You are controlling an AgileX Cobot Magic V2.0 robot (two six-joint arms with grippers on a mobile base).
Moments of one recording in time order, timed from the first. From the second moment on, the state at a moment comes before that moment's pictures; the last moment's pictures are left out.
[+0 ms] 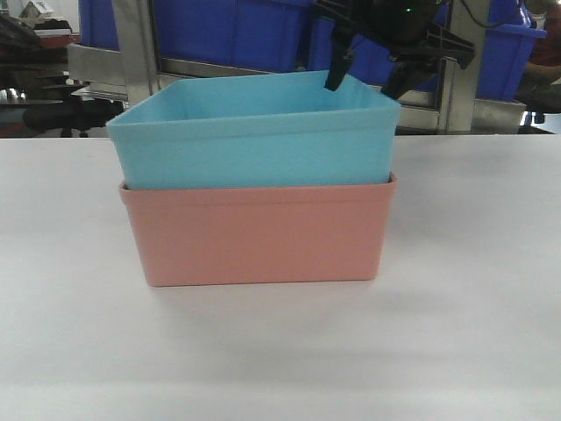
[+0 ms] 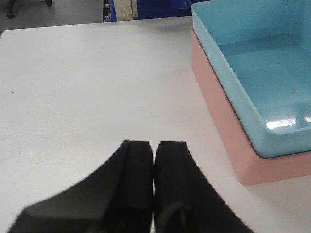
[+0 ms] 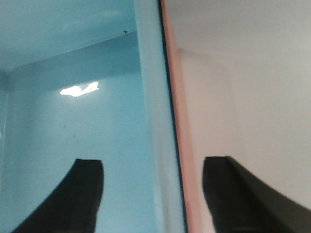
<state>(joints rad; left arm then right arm) -0.17 0.77 -0.70 0.00 0.41 0.08 0.38 1.96 -1.70 0.01 0.65 0.55</state>
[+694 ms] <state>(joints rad) -0.17 0.77 -0.70 -0.06 0.46 0.08 0.38 1.74 -1.71 -0.17 0.81 0.40</state>
